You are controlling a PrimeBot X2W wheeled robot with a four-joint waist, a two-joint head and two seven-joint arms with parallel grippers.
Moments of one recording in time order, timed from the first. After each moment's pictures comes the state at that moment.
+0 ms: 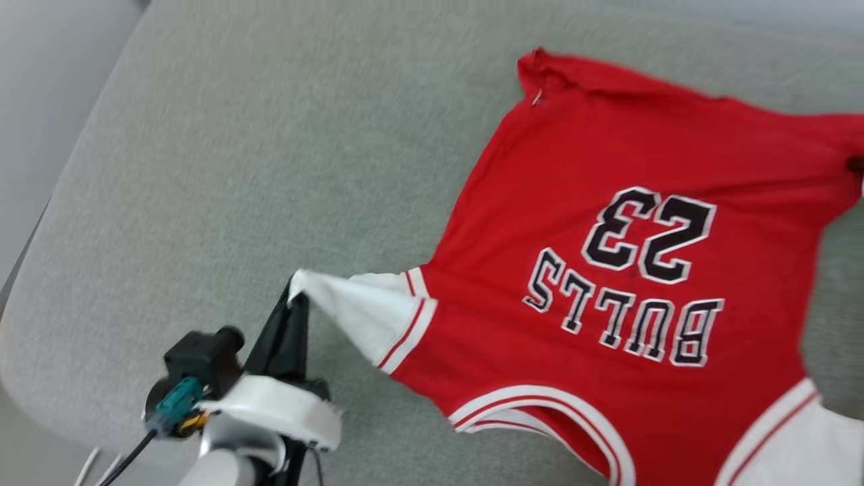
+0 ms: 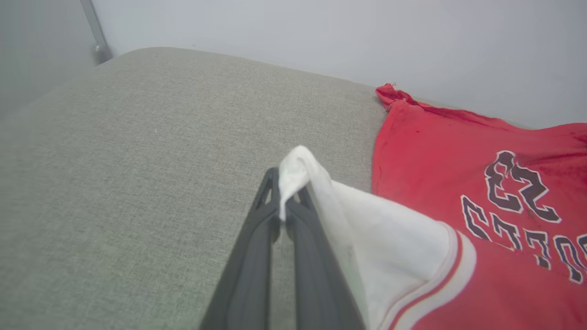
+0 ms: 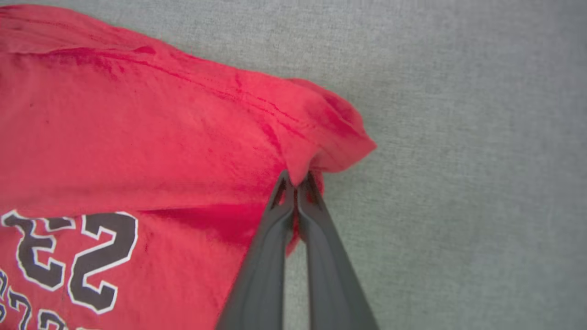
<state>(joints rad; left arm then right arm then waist) -0.14 0.32 -0.41 -0.04 -0.57 0.23 -0.16 -0.96 -0.44 -0.01 0.81 0.34 0.13 0.88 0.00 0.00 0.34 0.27</state>
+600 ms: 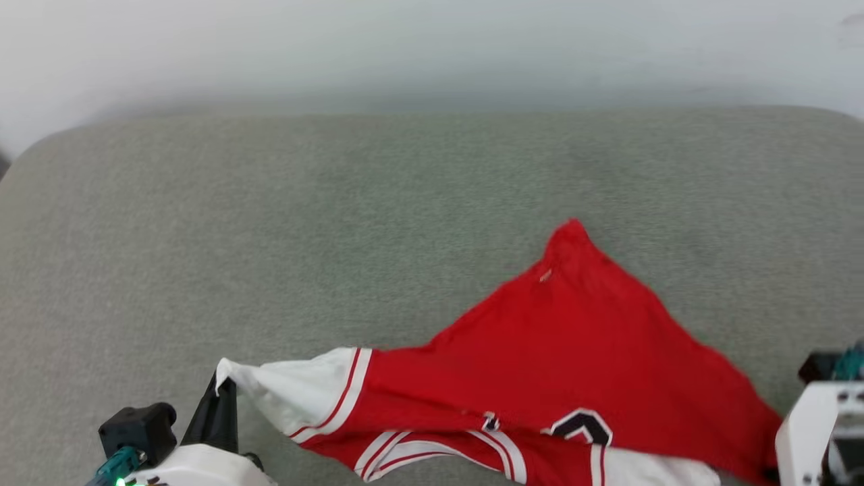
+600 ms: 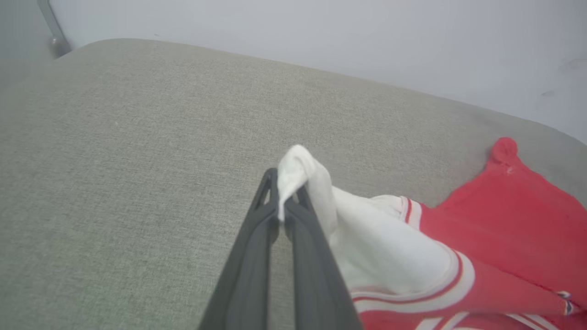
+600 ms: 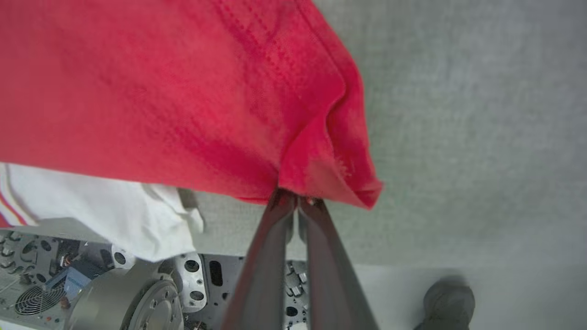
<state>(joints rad) 0.08 0.41 -0.31 -0.11 -0.64 0.34 -0.08 -0.18 -0.43 0.01 0.32 0.46 0.13 1.02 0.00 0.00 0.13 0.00</state>
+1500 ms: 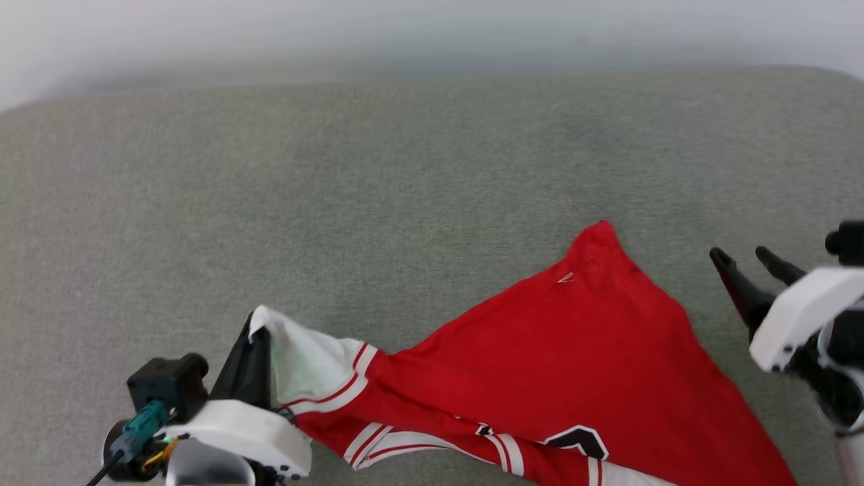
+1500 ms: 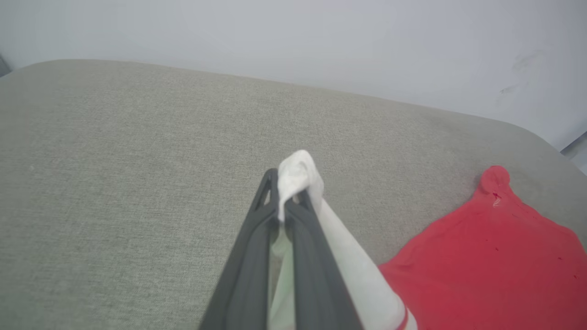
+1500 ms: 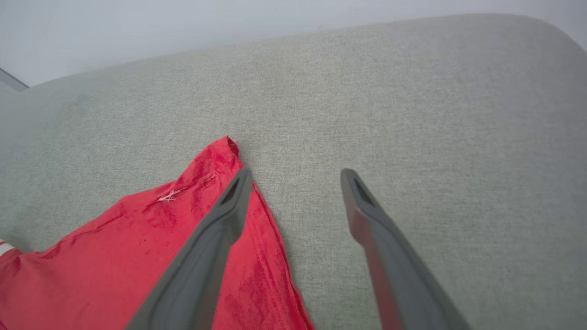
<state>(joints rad) 0.00 0.41 -0.36 -0.19 -0.60 0.35 -0.04 -0.27 -0.31 -0.01 0.17 0.49 0.13 0.37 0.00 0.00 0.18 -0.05</state>
